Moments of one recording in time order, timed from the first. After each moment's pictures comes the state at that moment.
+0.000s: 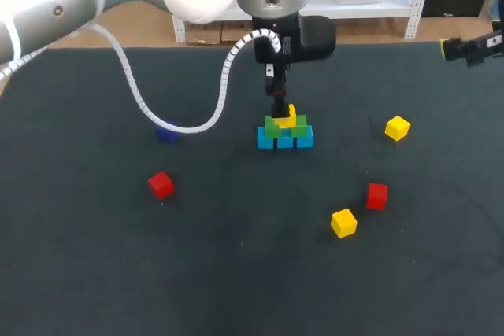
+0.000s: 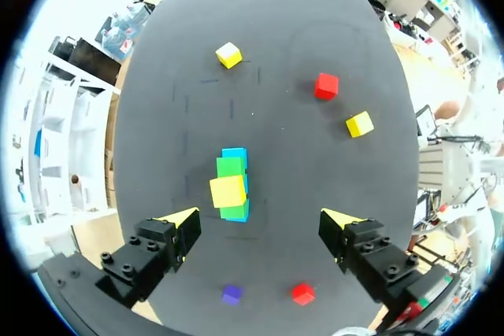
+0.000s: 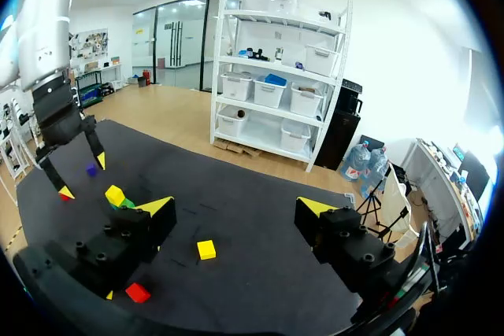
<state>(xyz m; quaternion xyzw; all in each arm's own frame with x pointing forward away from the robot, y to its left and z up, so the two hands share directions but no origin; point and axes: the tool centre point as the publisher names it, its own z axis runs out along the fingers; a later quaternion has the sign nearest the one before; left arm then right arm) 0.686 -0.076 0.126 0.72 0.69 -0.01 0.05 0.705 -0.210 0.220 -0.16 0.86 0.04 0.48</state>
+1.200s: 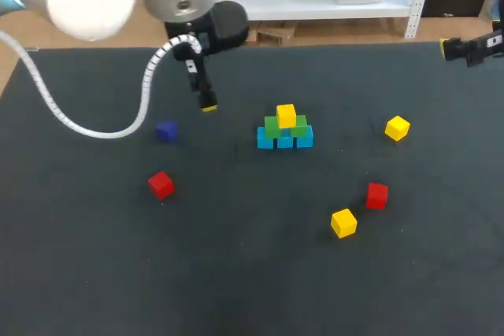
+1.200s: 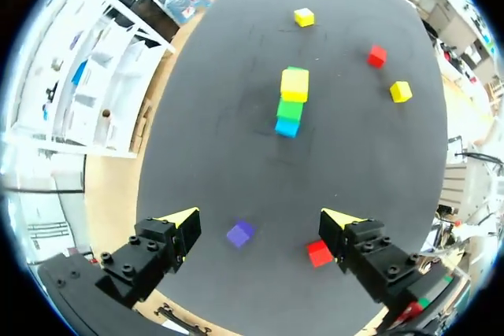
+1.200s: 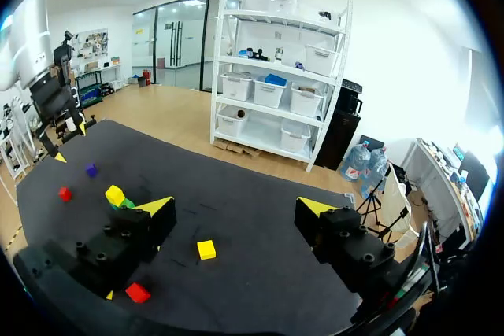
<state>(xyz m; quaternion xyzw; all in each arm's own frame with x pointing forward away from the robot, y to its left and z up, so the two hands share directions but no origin) 0.713 0.059 0.136 0.60 0.79 0.05 0.10 0.705 -0.210 0.220 -0.16 0.86 0.04 0.48</state>
